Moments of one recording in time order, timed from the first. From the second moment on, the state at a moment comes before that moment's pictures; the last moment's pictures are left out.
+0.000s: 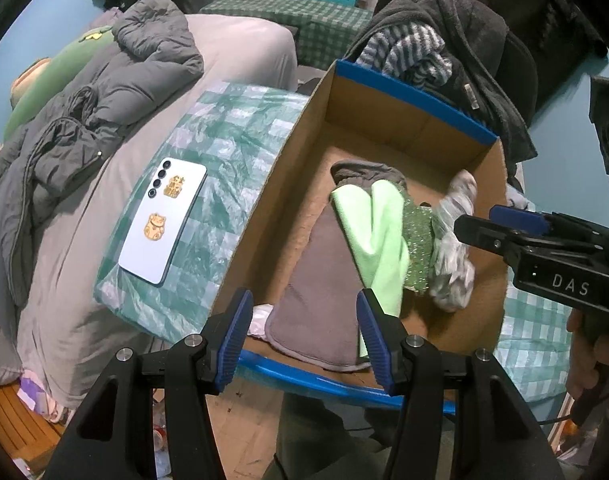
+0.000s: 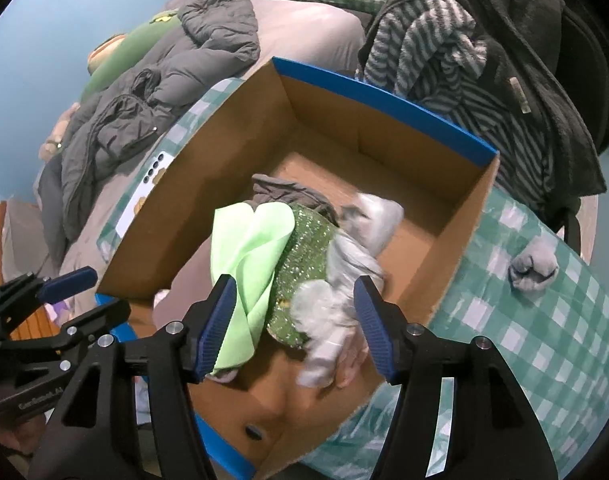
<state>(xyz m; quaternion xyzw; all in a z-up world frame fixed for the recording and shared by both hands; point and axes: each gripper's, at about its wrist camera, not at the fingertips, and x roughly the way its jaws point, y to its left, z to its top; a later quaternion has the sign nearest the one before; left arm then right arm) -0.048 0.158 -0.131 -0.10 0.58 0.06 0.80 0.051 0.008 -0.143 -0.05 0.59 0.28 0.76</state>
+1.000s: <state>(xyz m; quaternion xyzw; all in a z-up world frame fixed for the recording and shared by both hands) -0.019 0.035 -0.099 -0.03 0.57 -0.02 0.82 0.041 -0.148 -0.112 0.03 0.58 0.19 0.79</state>
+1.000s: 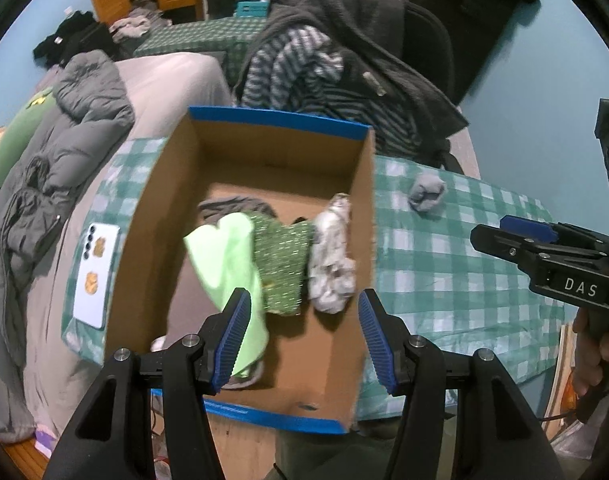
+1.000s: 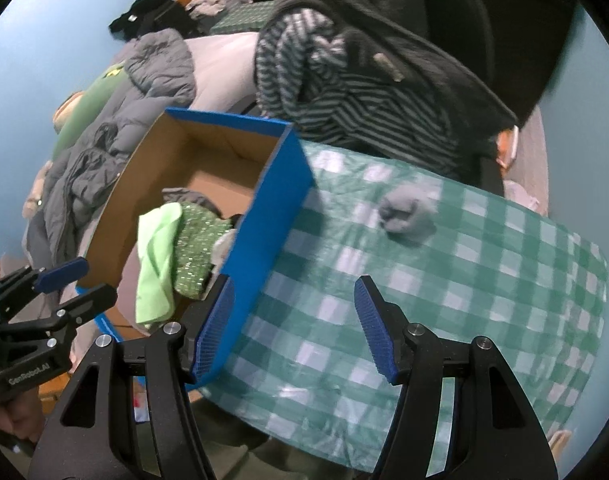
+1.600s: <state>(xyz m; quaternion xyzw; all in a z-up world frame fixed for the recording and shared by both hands) 0.009 -0.051 -0.095 0.04 0.56 -0.09 0.83 0.028 -0.246 -0.116 0.08 0.59 0.10 0.80</state>
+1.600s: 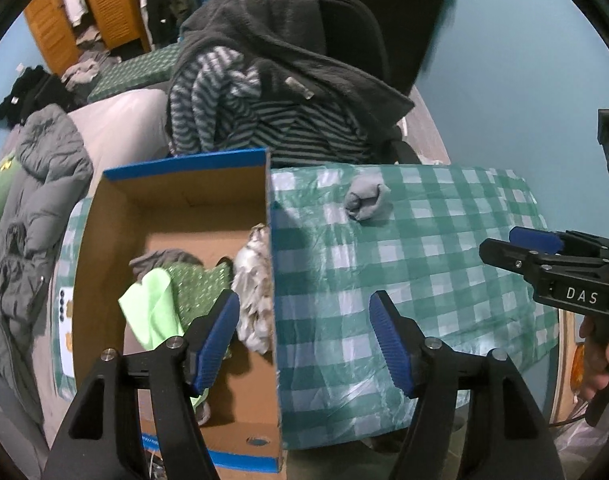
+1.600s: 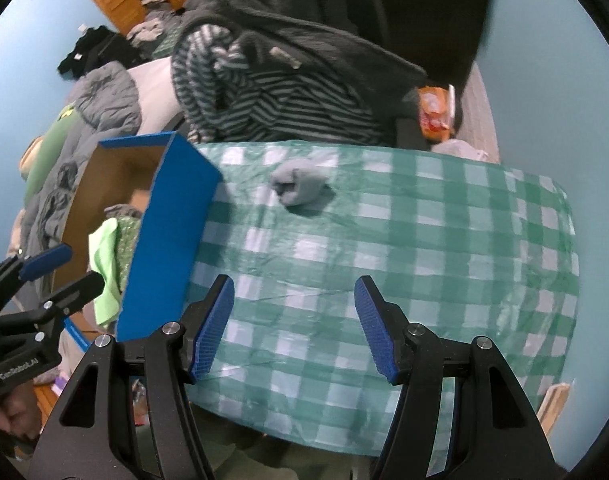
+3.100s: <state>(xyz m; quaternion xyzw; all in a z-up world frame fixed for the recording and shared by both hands) 0.133 -0.164 -0.201 0.07 0.62 -0.15 0.76 0.067 -0.347 -0.178 0.10 0.63 0.02 0.77</state>
